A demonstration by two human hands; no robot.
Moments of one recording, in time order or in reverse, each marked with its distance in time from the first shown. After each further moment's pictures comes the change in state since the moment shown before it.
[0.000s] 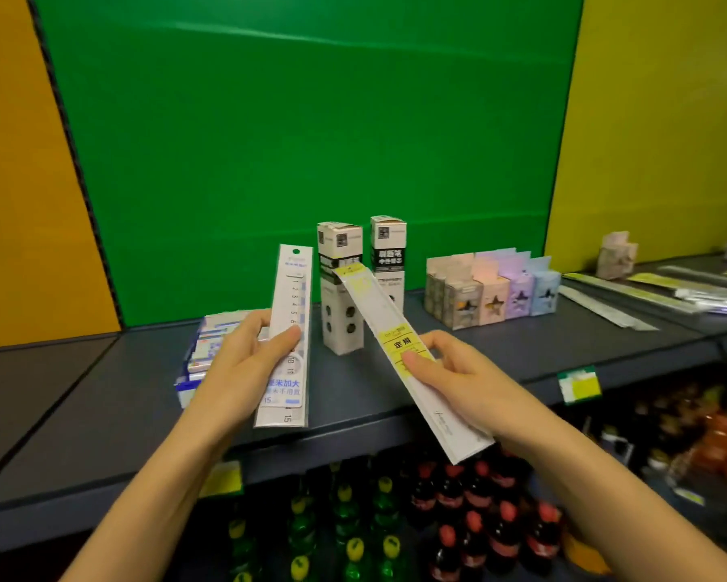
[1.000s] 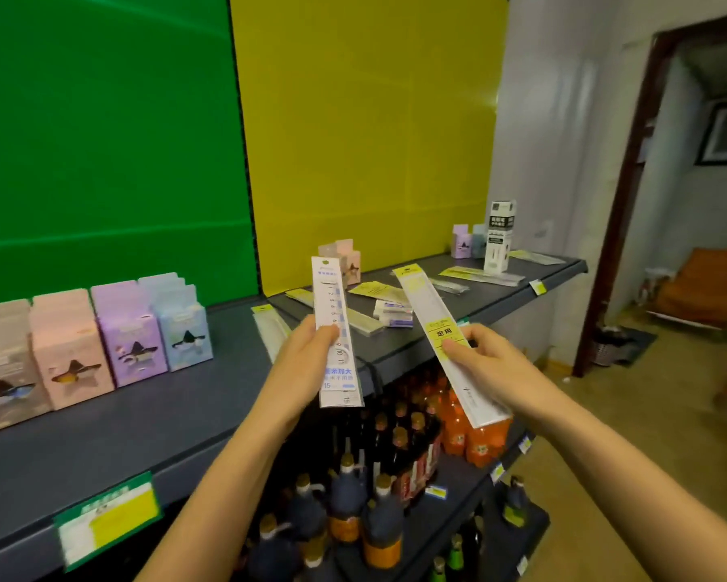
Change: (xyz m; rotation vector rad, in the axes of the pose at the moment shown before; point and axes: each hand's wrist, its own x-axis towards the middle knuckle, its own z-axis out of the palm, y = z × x) left_hand 0.082 0.005 0.529 0.005 -0.398 0.047; right_hand -0.086 0.238 -0.427 -0.131 0.521 0.313
